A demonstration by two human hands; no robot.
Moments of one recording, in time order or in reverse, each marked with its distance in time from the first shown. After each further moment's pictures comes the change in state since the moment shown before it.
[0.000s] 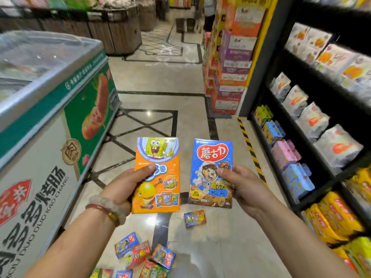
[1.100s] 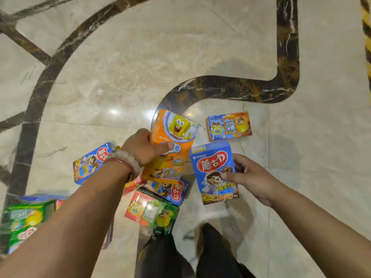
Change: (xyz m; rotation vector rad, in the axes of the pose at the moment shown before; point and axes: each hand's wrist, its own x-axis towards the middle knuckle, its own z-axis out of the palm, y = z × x) left_hand 0.467 -0.470 -0.247 0.971 0.121 -0.254; right_hand 0.339 0.601 -0.076 -0.324 -0.163 0.519
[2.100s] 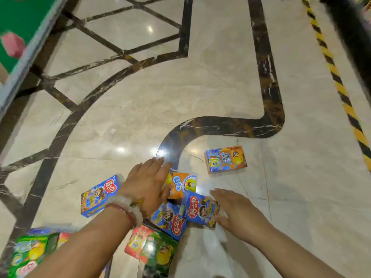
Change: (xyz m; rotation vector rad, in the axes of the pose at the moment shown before) left_hand -0.080 0.030 -0.021 0.899 0.111 0.545; right_hand -0.045 -0.024 0.019 -1.301 0.106 -0.379
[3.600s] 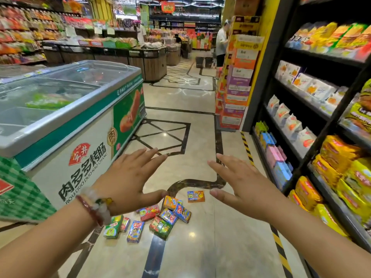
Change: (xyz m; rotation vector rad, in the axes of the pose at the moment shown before) left_hand -0.732 0.362 -0.373 0.287 0.660 0.029; right_hand -0.819 -0.265 -0.289 -0.314 0.586 -0.239
